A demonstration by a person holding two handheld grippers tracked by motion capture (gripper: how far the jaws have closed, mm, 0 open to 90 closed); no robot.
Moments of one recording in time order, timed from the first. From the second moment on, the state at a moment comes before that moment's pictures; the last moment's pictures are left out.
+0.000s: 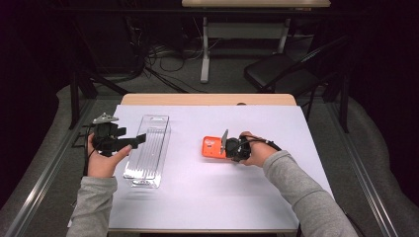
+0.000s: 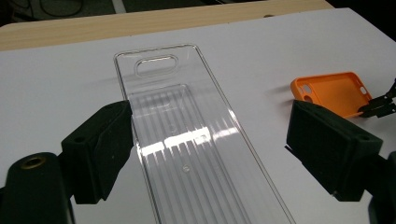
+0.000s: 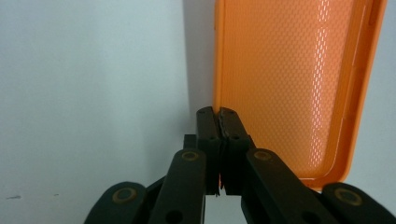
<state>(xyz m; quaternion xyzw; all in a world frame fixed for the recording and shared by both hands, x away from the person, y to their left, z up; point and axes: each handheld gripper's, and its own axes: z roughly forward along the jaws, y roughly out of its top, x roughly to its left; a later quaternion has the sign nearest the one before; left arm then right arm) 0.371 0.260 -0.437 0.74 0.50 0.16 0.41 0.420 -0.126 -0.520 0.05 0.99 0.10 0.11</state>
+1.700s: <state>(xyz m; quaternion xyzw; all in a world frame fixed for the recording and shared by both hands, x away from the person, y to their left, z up) 0.362 0.241 -0.430 0.75 0.49 0.14 0.43 0.347 -0.137 -0.477 0.21 0.90 0.34 0.20</state>
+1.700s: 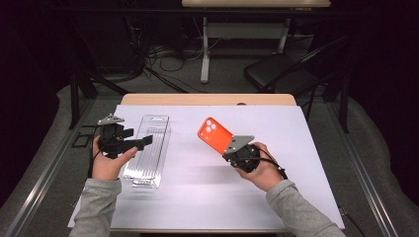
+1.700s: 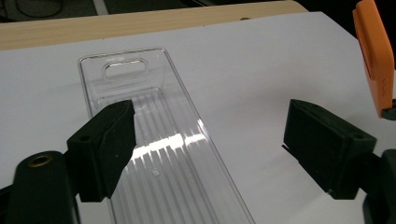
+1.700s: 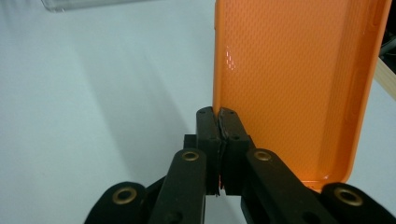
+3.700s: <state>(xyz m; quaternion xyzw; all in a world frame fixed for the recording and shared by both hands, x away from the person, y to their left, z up) 0.336 0.156 -0.441 0.79 0.38 0.09 0.48 0.299 -0.119 -0.492 0.31 0.78 0.49 0.23</state>
